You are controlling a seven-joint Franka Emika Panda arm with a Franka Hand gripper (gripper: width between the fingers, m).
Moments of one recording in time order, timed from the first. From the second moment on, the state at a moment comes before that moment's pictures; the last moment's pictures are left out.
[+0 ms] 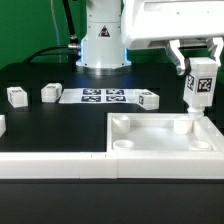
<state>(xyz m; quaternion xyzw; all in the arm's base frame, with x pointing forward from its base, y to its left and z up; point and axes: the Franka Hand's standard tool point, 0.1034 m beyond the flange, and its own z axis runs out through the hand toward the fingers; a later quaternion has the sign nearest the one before) 0.657 0.097 0.130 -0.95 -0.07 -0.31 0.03</state>
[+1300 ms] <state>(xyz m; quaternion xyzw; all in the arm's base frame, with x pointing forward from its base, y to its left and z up) 0.663 0.102 0.089 -0.95 -0.05 -0.31 0.03</state>
